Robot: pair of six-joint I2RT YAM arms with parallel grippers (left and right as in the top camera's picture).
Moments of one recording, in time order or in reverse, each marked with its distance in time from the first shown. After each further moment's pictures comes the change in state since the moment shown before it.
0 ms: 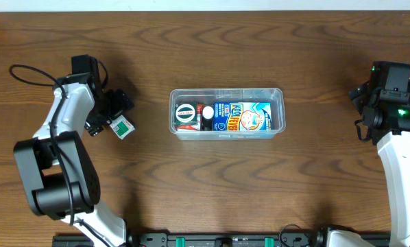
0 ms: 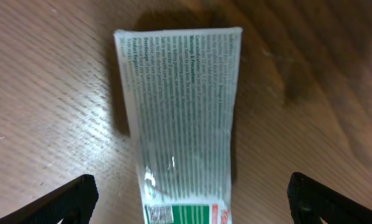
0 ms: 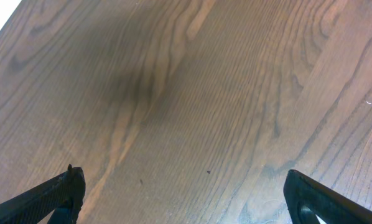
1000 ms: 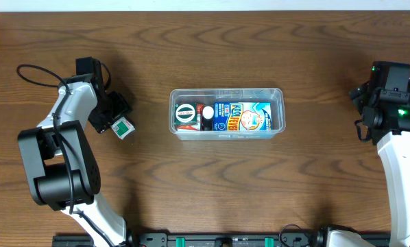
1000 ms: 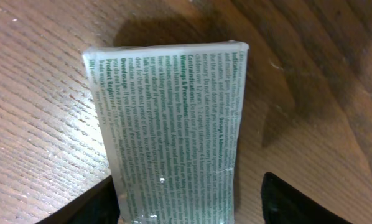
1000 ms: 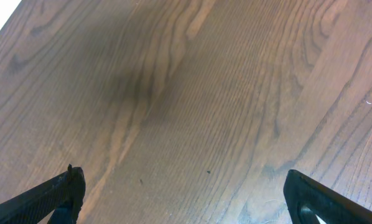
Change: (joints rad) left arm 0.000 0.056 0.000 0.048 0.007 0.009; right arm 0.000 0.000 0.000 0.000 0.000 0.000
